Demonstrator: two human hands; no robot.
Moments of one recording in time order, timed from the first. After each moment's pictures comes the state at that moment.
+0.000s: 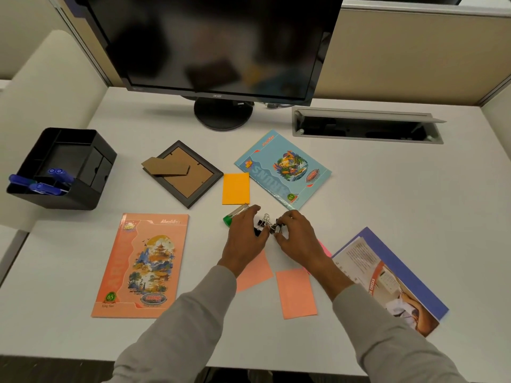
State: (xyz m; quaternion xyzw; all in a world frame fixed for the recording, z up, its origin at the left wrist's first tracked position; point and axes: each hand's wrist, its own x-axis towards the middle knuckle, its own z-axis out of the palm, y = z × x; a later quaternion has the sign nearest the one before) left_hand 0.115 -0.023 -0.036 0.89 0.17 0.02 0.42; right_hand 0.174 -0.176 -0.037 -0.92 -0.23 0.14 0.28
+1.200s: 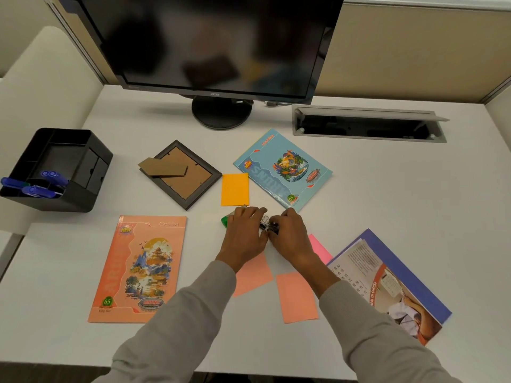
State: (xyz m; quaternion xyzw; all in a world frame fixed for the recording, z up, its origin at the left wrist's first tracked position) left_hand 0.128 -0.014 -0.028 0.97 0.08 -0.04 0.22; right_hand 0.179 -0.146 -0.036 -0.94 -0.18 0.14 0.24
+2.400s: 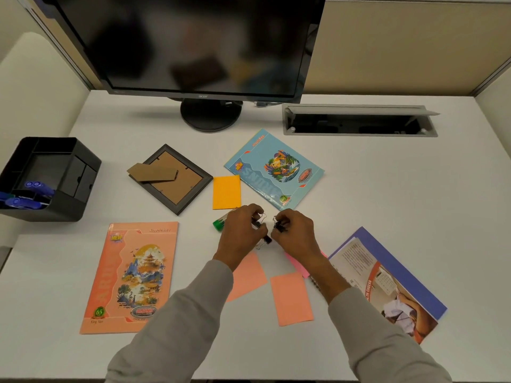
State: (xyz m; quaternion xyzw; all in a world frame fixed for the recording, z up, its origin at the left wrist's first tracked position) left_hand 0.146 -0.022 -0.021 0.91 0.13 0.03 0.39; right_hand 0.191 -0.176 -0.040 -0.90 -0.11 0.11 0.41
